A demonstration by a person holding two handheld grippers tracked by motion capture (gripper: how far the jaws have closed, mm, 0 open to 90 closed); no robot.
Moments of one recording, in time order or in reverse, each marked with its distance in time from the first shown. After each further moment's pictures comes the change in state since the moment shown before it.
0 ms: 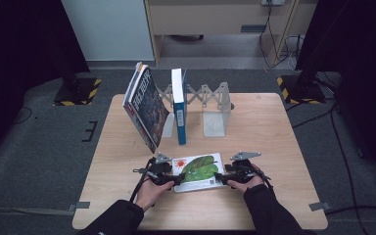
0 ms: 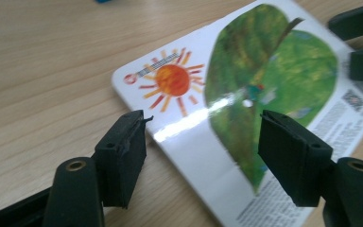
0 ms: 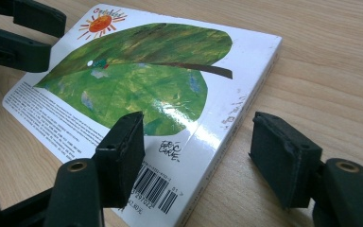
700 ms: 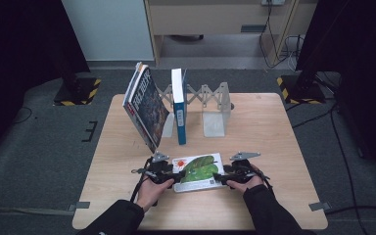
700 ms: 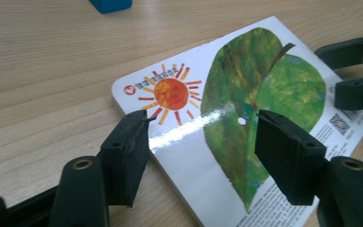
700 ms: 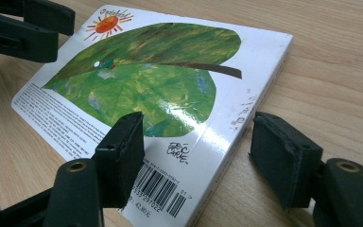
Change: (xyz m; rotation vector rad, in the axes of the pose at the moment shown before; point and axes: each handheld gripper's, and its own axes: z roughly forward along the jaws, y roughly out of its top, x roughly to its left) left arm 0.000 0.001 0.000 -0.057 -0.030 -0.051; right arm 0.001 -0.001 0.002 -0.001 0.023 0.013
